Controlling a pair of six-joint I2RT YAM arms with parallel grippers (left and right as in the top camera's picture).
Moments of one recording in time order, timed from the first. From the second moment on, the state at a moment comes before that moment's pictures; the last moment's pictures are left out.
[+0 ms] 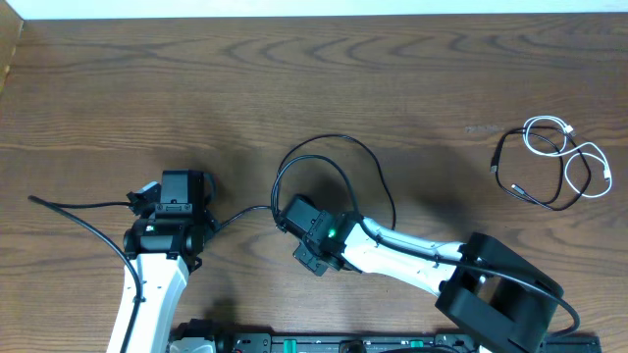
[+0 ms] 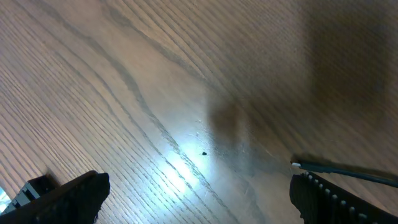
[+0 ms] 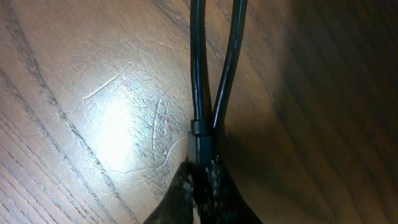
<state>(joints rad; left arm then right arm) -0.01 1.07 0.71 -0.95 -0.43 -0.64 1.03 1.86 1.07 -0.47 0.00 0.15</state>
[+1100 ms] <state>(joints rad) -0.01 1.07 0.71 -0.95 -0.43 -0.64 1.02 1.95 1.20 -0.52 0.04 0.11</state>
